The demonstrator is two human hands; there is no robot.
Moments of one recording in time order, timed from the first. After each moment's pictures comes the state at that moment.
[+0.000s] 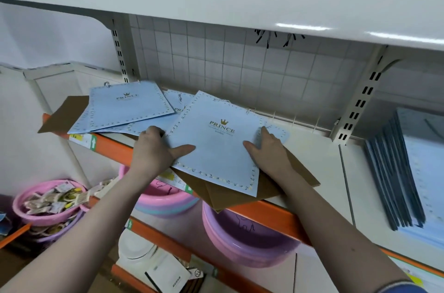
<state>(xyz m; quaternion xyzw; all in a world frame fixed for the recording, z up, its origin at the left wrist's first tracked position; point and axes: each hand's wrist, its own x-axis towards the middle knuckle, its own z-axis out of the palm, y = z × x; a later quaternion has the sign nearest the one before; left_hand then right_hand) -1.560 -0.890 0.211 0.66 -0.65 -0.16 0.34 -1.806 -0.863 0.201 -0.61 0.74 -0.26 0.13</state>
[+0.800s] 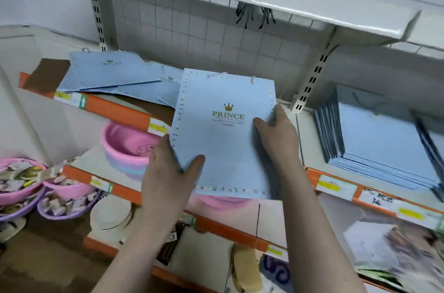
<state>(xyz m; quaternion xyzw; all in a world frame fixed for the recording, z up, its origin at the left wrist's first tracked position) -1.572 -0.699 0.189 0.55 -0.65 -0.24 0.48 -1.769 -0.715 0.247 -0.47 0.77 -0.42 0.07</state>
